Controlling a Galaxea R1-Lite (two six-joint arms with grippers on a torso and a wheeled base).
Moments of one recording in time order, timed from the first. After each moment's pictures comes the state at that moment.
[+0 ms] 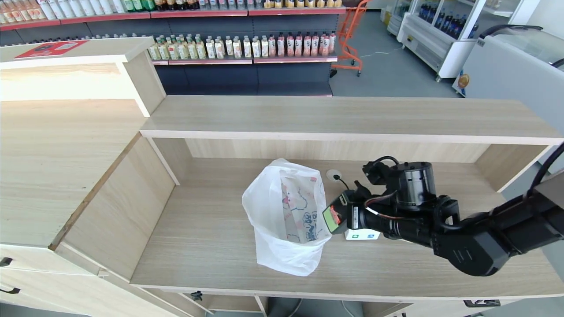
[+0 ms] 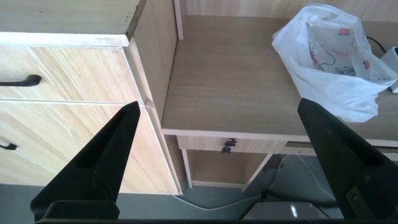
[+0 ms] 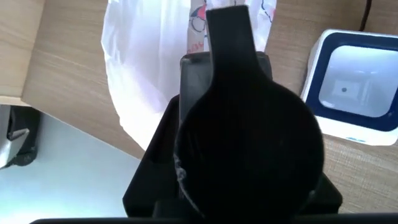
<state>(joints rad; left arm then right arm) 0.00 0.00 0.00 0.00 0.00 0.00 0.49 1.94 -0.81 -0.71 0.02 0.23</state>
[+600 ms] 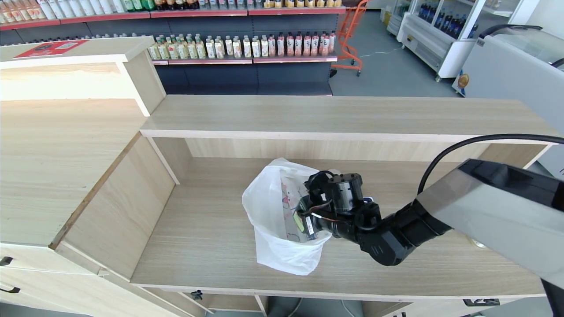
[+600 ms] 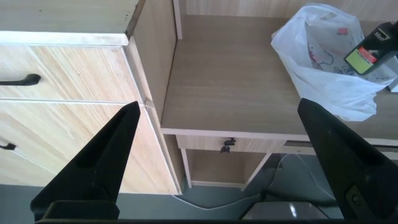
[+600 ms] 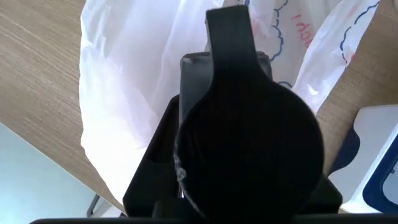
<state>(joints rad) 0.00 0.00 0.00 0.00 0.00 0.00 0.62 2.27 -1.13 -0.71 -0.09 -0.02</state>
